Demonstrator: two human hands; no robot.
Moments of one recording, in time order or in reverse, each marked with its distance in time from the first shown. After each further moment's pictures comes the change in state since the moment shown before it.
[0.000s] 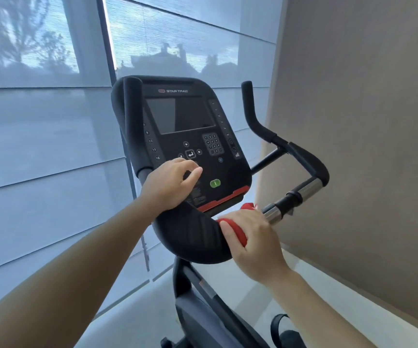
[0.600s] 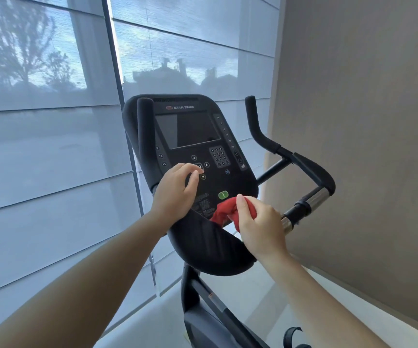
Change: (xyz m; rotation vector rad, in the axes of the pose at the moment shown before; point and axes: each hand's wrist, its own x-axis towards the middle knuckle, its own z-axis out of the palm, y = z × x) left_hand -0.004 -0.003 -0.009 -0.244 0.221 -0.019; right_hand 0.040 -0.036 -0.003 0.149 0.143 0.363
